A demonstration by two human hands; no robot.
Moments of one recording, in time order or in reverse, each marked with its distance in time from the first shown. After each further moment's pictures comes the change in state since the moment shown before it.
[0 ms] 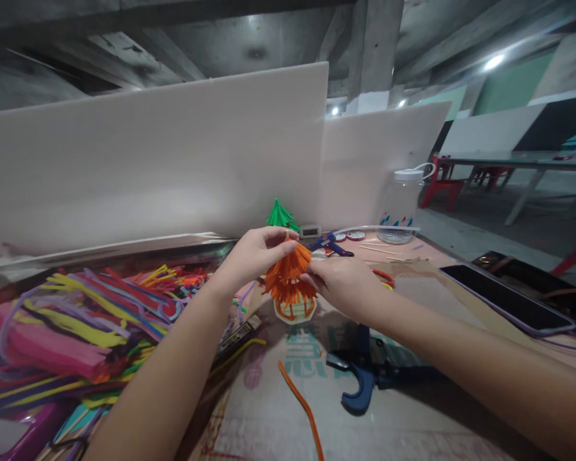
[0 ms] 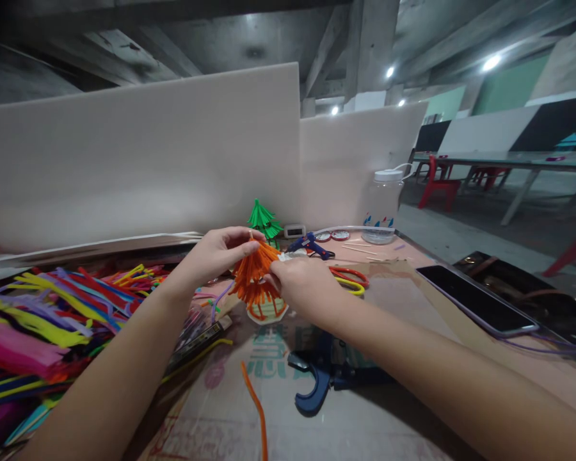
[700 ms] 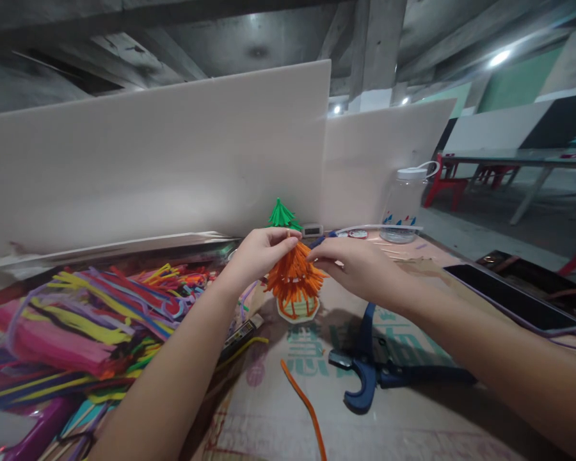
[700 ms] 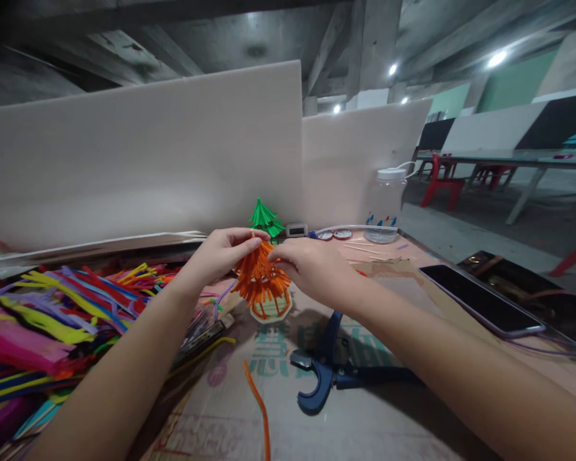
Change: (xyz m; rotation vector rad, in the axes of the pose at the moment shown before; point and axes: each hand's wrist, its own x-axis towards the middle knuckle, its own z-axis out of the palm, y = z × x) left_hand 0.003 -0.005 0.005 0.015 0.027 -0.022; right_hand 0.006 0.017 -0.026 0.317 0.085 -0.047
